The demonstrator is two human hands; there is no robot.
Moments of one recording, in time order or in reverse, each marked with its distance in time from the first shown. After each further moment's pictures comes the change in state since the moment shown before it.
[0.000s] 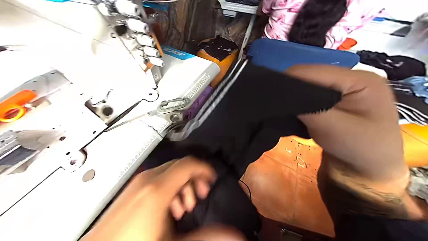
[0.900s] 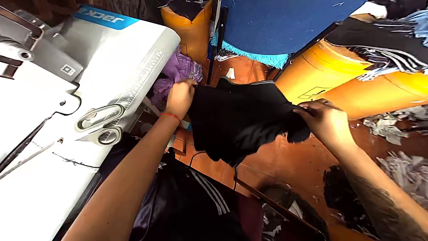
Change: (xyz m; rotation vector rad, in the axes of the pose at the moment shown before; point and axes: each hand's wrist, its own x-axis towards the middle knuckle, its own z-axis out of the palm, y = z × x) left_hand 0.255 -0.220 0.144 0.385 0.042 -0.210; right_hand -0.246 0.200 -0.112 -0.792 -0.014 0.891
